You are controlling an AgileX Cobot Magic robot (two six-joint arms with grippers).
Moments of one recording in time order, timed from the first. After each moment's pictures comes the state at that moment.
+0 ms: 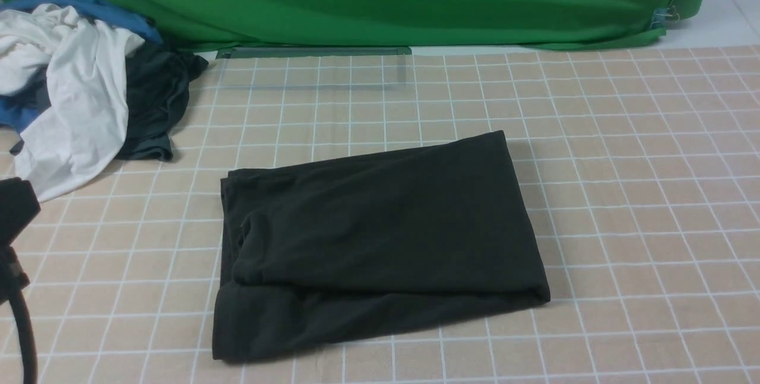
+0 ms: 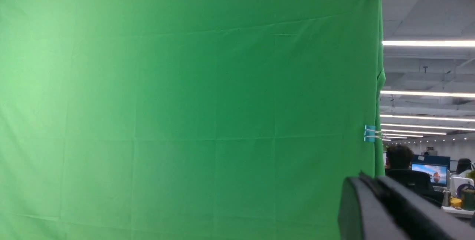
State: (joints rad) right arm 0.19 0.10 -0.40 0.10 -0.17 -0.16; left arm -0.17 0.47 -0.63 -0.11 0.64 -0.08
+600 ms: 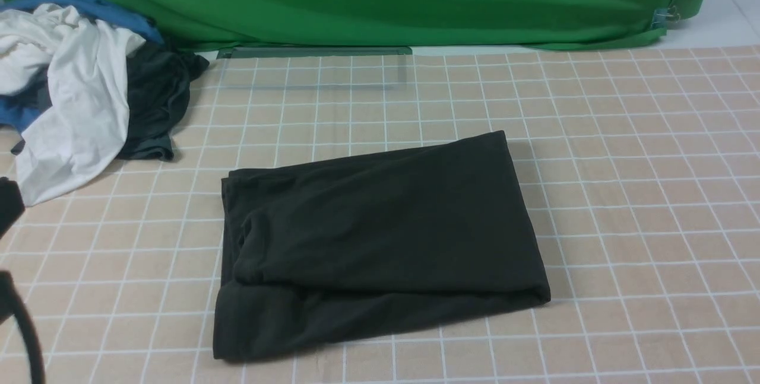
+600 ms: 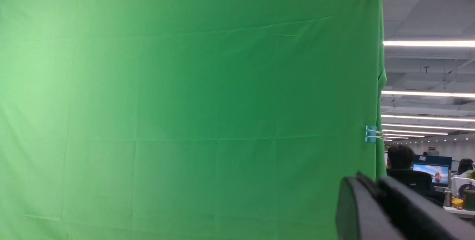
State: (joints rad) right arm 0.19 0.10 -0.40 0.10 -0.17 -0.16; left arm -0.15 0.40 -0.60 -0.11 0.60 0.12
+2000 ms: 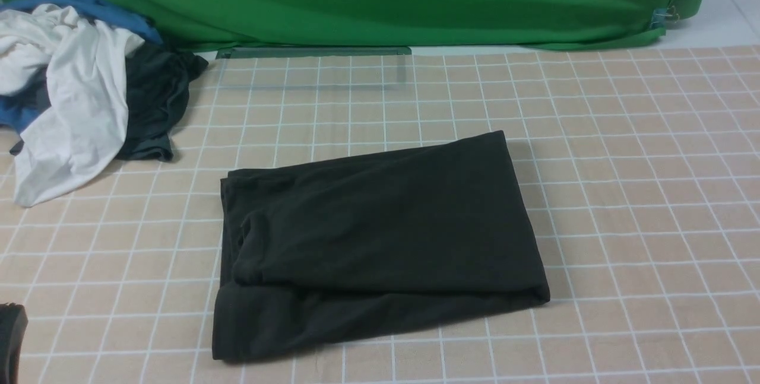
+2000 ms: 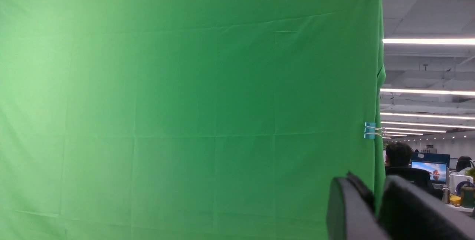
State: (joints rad) right arm 0.19 0.10 -0.39 0.10 -0.17 -0.16; left arm 0.11 0.00 0.01 -0.17 0.23 0.40
